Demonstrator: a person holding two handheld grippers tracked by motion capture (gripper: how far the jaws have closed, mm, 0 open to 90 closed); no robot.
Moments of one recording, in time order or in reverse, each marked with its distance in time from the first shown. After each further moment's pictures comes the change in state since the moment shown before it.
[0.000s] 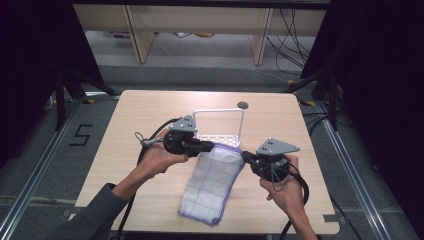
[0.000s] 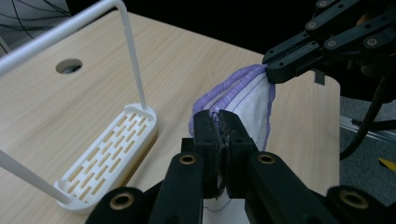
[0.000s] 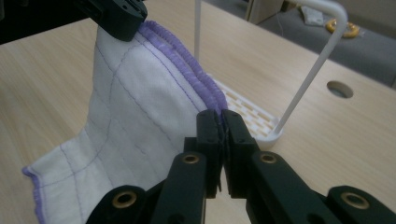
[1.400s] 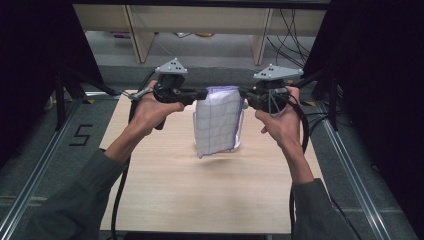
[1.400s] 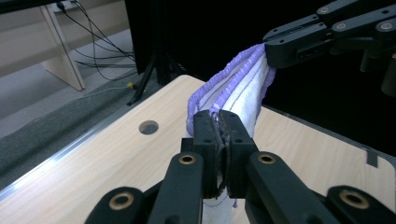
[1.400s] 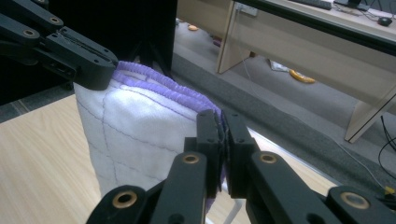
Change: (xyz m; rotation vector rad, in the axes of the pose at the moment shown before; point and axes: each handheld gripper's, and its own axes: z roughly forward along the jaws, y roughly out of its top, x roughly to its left) left arm 0.052 0.094 -0.041 -0.124 0.184 -0.049; right arm -0.053 0.146 0.003 -0.126 -0.085 -0.026
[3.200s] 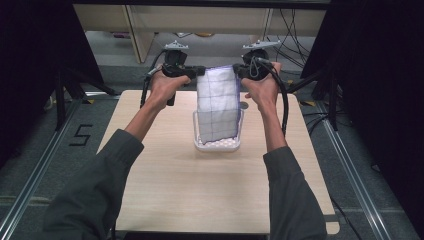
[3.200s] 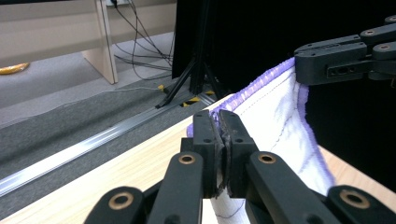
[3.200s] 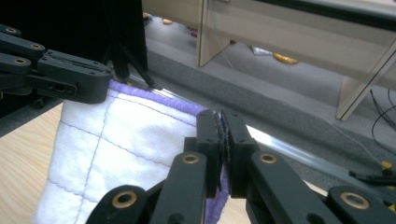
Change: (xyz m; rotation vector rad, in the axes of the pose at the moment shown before) left arm 0.087 0.004 0.070 -0.039 0.131 -0.156; right arm -0.054 0.026 0.095 0.044 -0.071 0.145
